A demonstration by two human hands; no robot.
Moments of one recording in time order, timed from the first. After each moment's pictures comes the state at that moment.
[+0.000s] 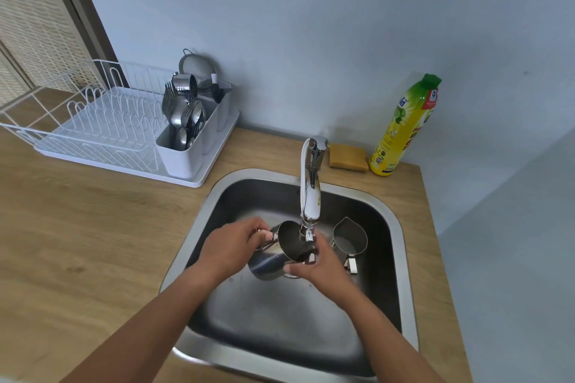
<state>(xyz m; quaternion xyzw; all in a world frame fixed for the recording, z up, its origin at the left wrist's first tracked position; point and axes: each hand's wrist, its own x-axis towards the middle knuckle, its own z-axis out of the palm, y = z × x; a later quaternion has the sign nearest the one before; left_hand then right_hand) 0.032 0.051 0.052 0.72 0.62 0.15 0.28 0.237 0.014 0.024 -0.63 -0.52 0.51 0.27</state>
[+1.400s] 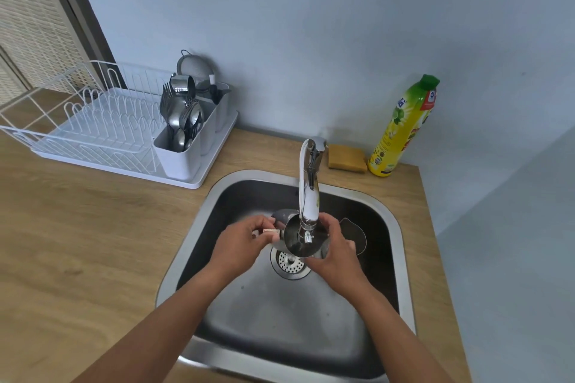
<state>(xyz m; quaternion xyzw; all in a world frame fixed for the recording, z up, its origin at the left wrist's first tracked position) 0.049 0.053 0.039 0.64 0.59 0.30 0.39 0.253 0.021 0.034 -0.67 -0.61 0.33 0.25</state>
